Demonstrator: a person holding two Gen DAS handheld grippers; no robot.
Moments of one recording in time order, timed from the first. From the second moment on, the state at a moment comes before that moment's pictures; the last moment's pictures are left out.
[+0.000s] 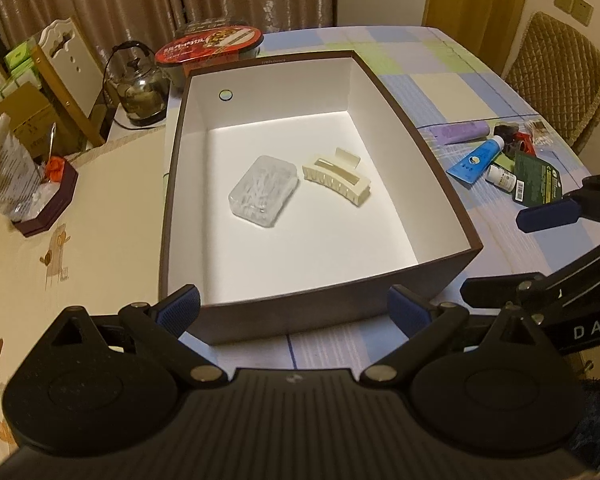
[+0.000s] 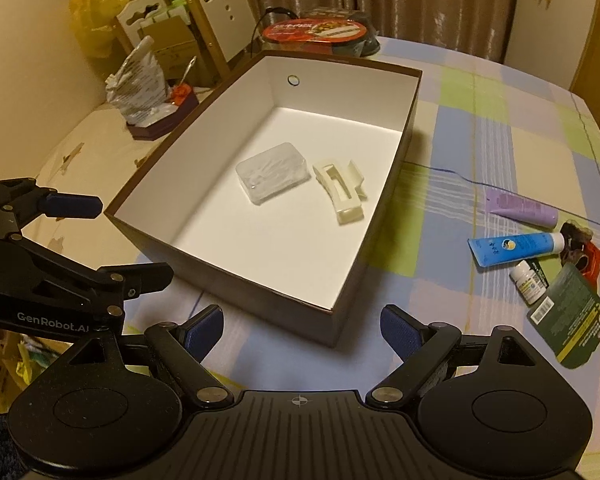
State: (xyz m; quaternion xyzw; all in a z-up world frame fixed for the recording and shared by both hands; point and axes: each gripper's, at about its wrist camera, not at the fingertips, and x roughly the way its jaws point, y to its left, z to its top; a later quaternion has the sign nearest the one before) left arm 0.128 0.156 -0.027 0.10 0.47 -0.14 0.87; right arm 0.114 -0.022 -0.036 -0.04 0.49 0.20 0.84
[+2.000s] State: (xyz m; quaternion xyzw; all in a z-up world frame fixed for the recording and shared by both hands) left arm 0.250 -0.175 -0.093 0.22 0.45 -0.33 0.80; right arm 0.162 -0.393 -0.066 0.14 0.51 -0.01 0.85
